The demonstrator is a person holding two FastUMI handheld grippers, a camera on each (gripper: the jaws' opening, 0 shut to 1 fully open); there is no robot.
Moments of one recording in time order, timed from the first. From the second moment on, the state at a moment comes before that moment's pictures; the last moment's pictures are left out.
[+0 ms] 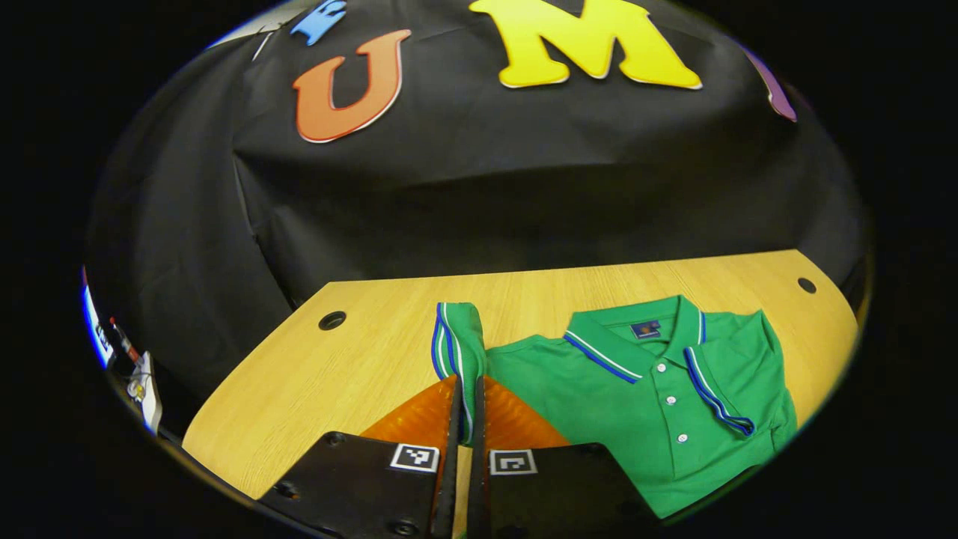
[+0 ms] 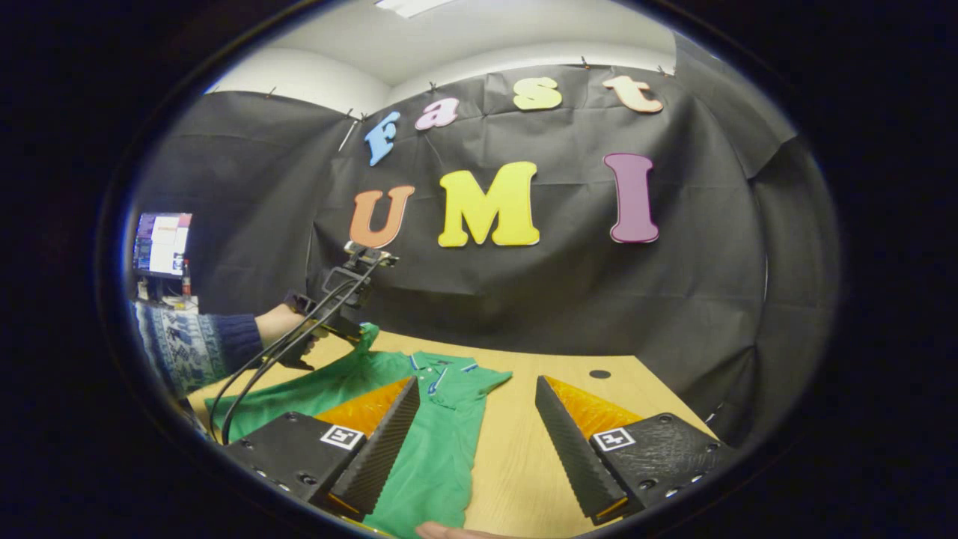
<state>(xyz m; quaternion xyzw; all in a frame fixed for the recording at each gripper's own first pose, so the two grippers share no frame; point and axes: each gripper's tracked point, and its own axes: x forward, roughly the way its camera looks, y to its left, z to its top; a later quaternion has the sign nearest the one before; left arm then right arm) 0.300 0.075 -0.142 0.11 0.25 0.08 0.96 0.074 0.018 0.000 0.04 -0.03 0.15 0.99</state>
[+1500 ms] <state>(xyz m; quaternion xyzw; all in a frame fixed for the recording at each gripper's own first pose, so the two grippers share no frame) 0.099 0.093 -0.126 0.03 0.08 0.06 0.99 -0.013 0.036 -0.045 -0.02 0.04 0.07 1.00</state>
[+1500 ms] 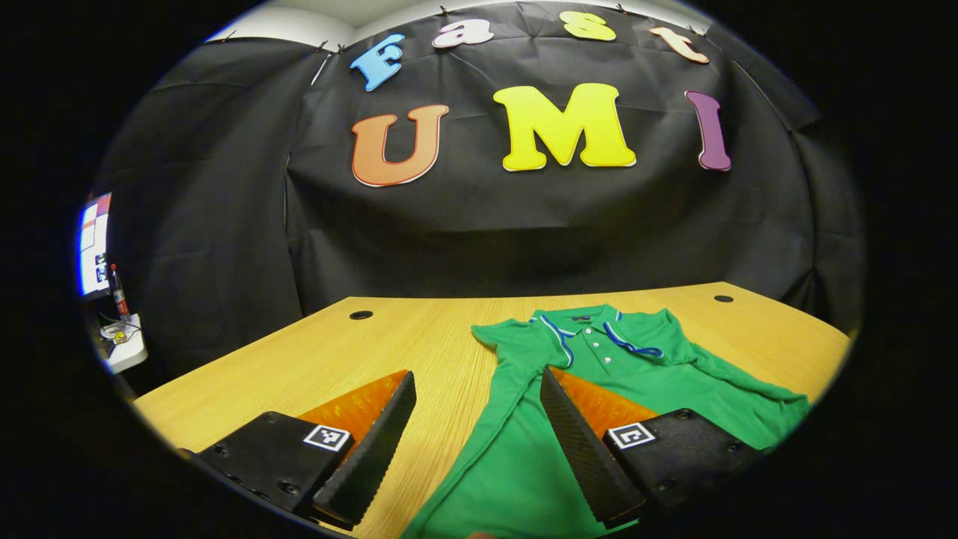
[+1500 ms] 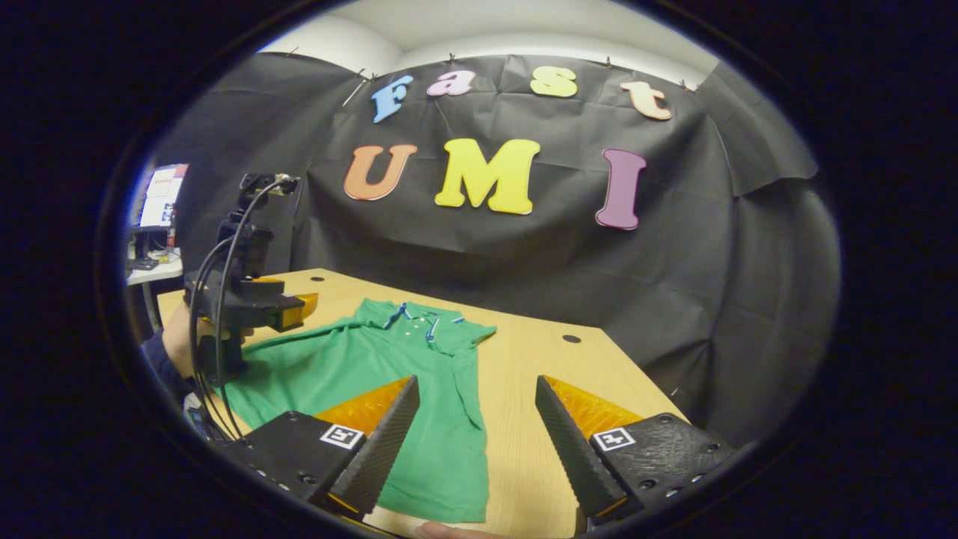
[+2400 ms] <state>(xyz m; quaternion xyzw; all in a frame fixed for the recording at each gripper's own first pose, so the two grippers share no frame) 0.010 0.132 -0.162 0.03 0.15 0.05 0.99 -0.039 0.056 -0.122 0.03 0.14 0.04 0.99</state>
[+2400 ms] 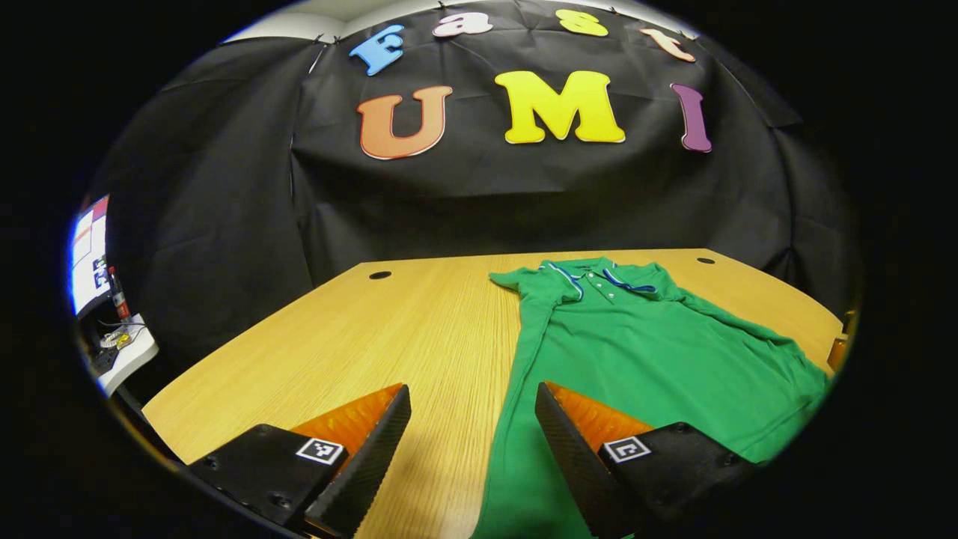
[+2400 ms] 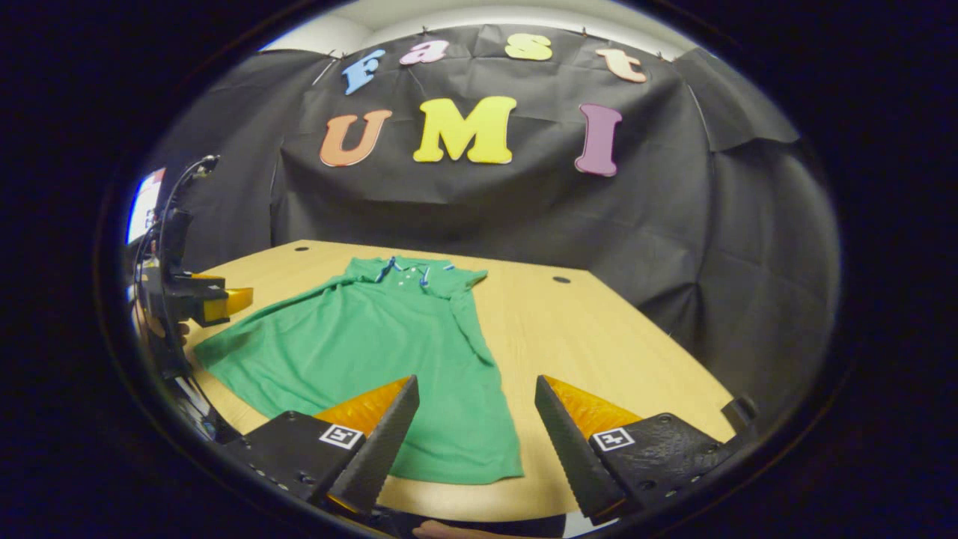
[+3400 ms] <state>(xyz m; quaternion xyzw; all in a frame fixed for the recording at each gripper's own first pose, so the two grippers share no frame) -0.060 0.117 -0.205 0.02 0.27 0.02 0.96 -0.044 0.059 -0.169 0.07 0.22 0.02 0.97</state>
